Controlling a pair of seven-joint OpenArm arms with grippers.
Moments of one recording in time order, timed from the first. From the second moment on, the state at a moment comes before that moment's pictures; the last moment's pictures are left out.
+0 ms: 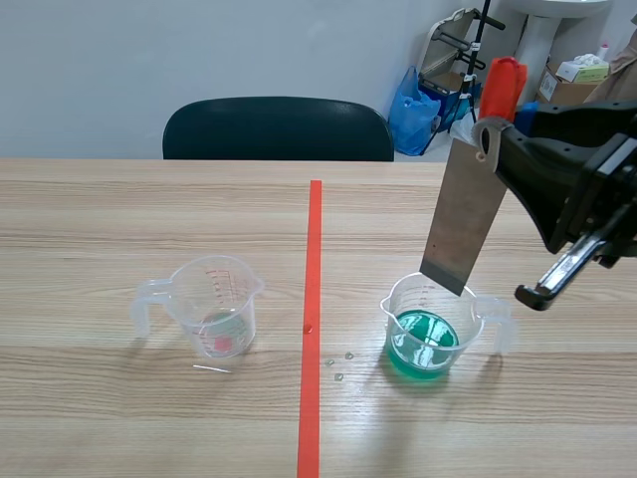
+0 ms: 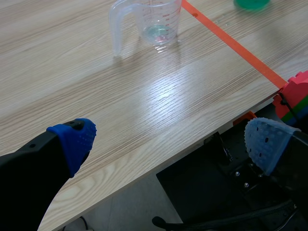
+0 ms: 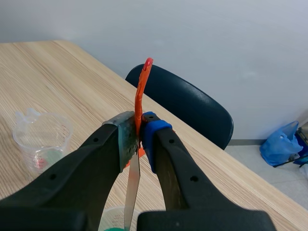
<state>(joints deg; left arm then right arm) 80.4 -28.6 -24.6 97.6 -0.5 -25.3 -51.3 -31.7 43.5 0.7 117.8 17.1 16.8 20.2</state>
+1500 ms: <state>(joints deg) 74.1 -43.5 -24.5 97.6 -3.7 -29.8 -45.3 -31.7 43.5 0.7 117.8 17.1 16.8 22.1</state>
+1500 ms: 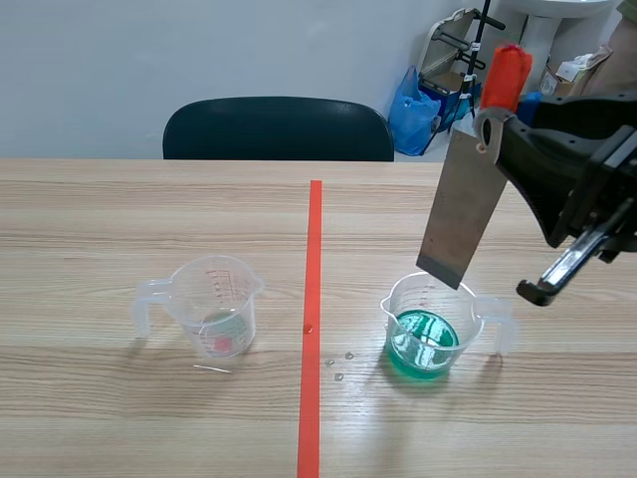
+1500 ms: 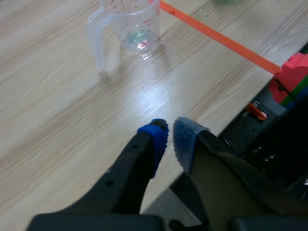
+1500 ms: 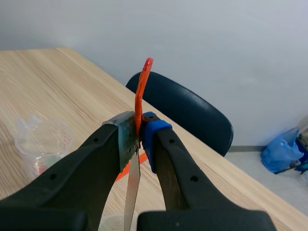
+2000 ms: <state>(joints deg) 29.1 -57.0 5.4 97.6 -31.0 -36.8 -17.0 -31.7 43.5 0.7 117.8 17.1 16.8 22.1</state>
